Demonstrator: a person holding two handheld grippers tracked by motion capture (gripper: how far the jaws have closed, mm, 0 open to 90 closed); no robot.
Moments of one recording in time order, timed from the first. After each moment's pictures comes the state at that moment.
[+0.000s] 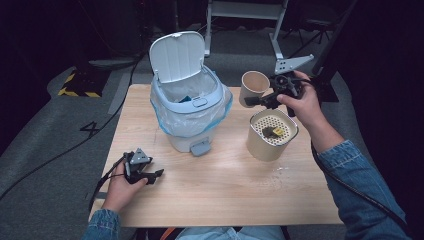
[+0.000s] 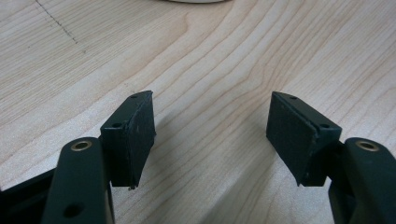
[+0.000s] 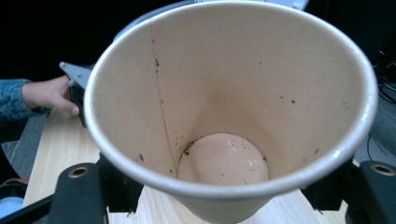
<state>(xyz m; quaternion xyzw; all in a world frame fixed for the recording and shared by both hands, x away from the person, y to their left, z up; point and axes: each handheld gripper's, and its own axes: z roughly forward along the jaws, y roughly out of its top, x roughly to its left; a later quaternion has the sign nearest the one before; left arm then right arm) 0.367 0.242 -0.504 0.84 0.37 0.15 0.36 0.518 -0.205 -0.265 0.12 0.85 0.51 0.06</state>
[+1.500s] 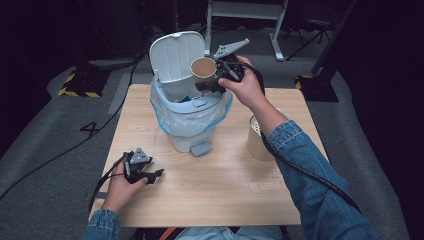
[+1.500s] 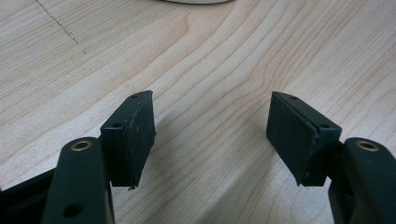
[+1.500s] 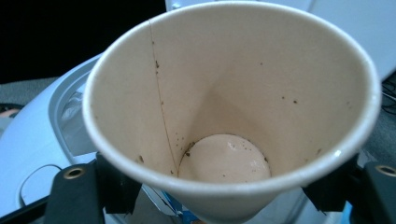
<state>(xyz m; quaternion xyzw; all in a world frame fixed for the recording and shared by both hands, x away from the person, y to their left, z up) 0.368 0.242 -0.503 0.84 0.38 0.14 0.36 0.564 -0.066 -0.268 0.13 0.86 0.48 0.10</state>
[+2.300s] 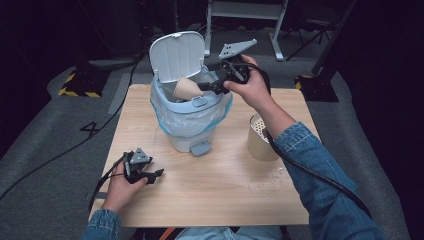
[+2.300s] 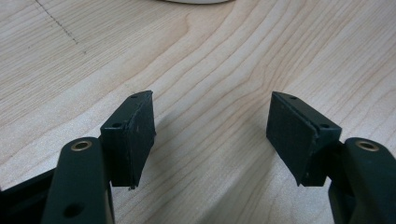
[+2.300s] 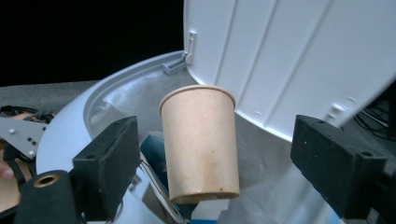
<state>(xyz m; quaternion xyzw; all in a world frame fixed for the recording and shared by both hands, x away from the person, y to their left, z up) 0.368 0.242 -0.503 0.84 0.37 0.15 0.36 0.547 -0.081 -0.254 0.10 0.85 0.50 0.12</state>
